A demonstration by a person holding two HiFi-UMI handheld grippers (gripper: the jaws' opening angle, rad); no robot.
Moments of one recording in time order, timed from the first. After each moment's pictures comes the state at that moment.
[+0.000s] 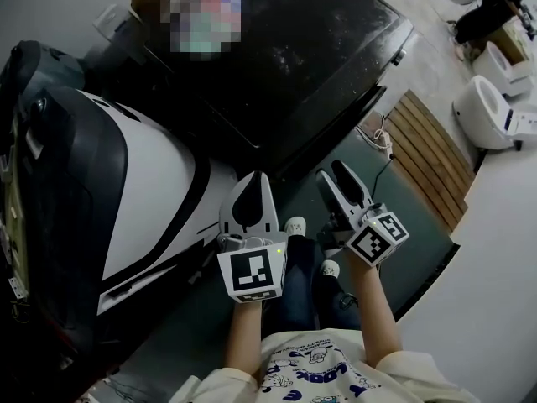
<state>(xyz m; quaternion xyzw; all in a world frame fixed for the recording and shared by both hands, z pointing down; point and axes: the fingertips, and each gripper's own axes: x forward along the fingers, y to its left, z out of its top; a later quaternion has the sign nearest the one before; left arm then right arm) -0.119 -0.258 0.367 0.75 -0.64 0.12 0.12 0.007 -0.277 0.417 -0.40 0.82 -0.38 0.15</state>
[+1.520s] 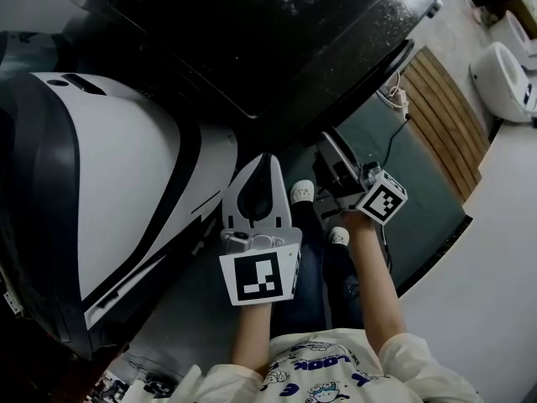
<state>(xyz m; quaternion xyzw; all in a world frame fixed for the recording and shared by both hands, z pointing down) -0.113 -0.269 0.443 0.74 -0.64 0.09 0.17 -0.023 -0.313 0.525 -0.29 0.76 -0.50 0.29</state>
